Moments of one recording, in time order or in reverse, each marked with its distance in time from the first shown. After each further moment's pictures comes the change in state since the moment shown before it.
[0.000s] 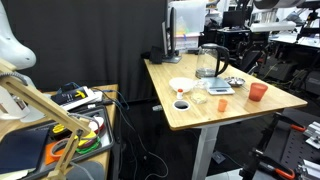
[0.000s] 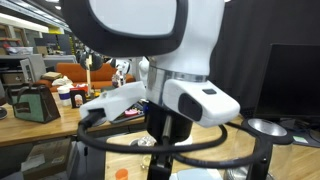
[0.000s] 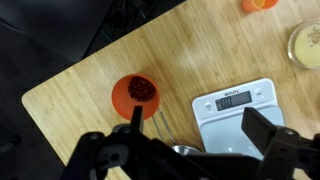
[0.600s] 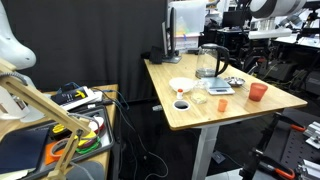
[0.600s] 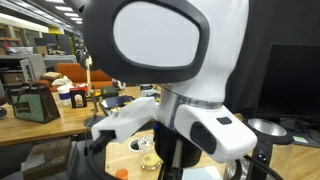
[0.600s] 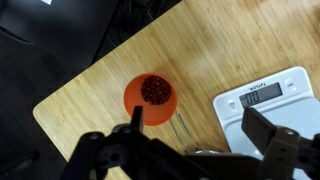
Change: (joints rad) arm -0.007 0.101 -0.036 0.041 0.007 0.006 0.040
